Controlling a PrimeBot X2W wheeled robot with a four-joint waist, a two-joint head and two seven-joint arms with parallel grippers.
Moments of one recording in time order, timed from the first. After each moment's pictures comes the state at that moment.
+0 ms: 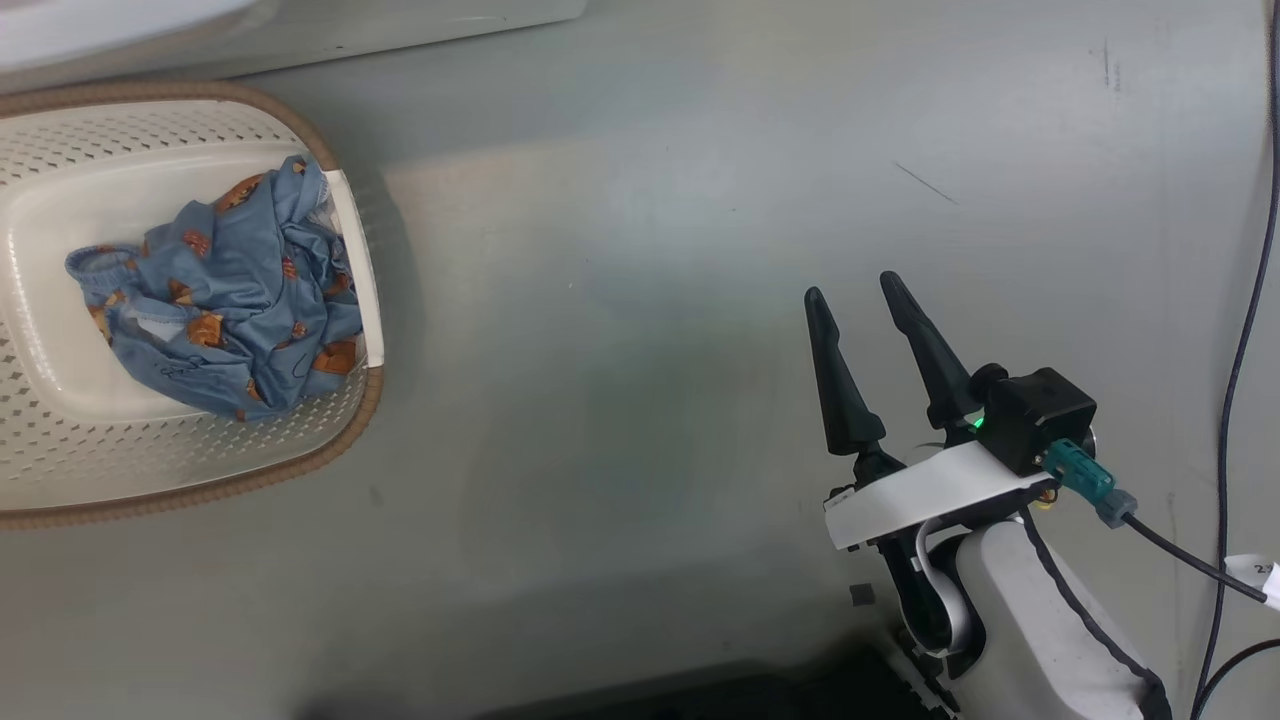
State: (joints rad) left arm -1.29 0.45 -0.14 0.42 -0.52 -0.12 0.22; right arm -0.27 -0.05 0.39 0.13 0.37 -0.05 -0.26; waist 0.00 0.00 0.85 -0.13
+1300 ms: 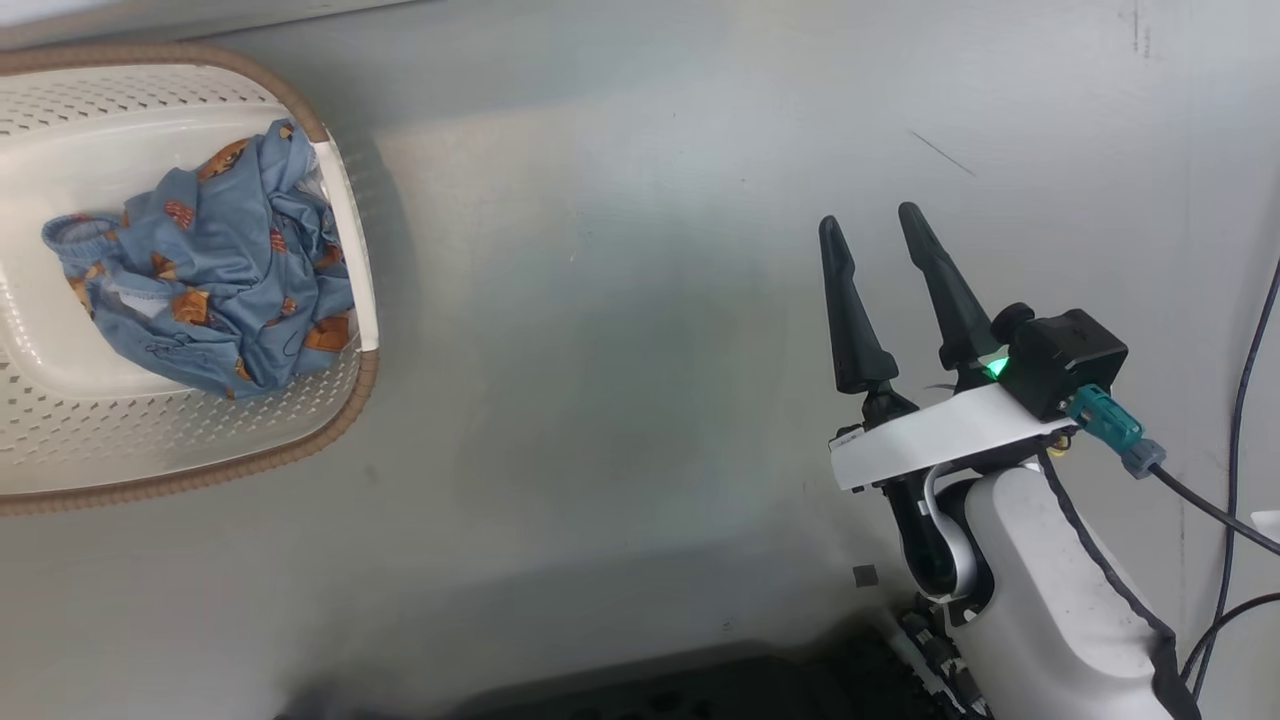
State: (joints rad) left arm -1.40 0.42 -0.20 0.64 -0.44 -0.12 -0.11; right arm -0.35 -0.05 0.39 0.12 0.41 -0.07 -0.26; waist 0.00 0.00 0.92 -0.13
